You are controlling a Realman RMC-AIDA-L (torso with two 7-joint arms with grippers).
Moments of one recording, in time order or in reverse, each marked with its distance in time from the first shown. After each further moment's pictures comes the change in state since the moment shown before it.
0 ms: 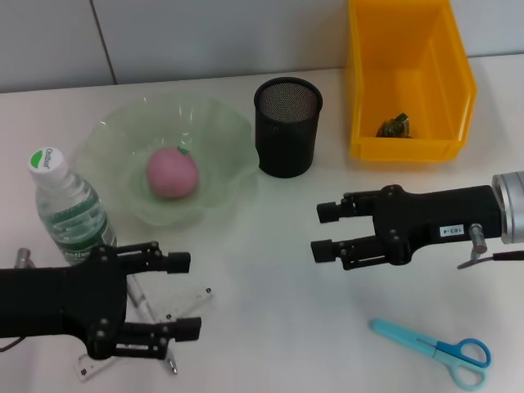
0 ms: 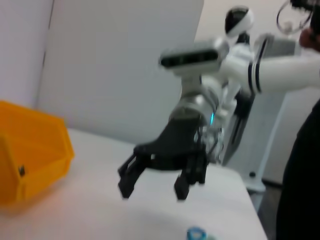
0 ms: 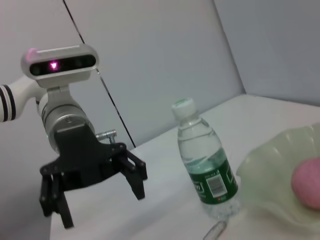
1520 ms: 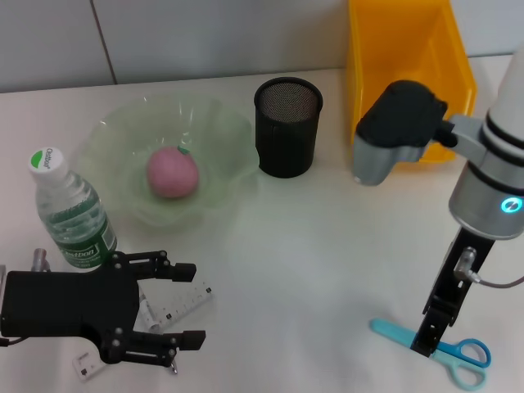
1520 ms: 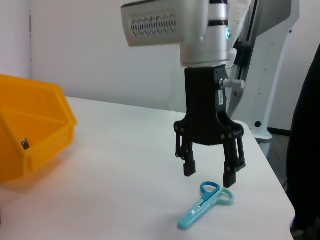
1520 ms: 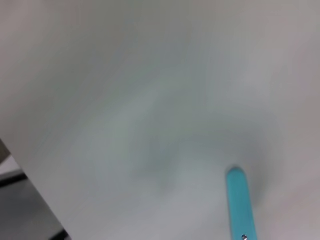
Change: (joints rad) left arm -0.040 -0.005 0.009 -0.028 0.108 -0.071 0.133; right arm 0.253 0.029 -0.597 -0.515 -0.738 -0.284 1.035
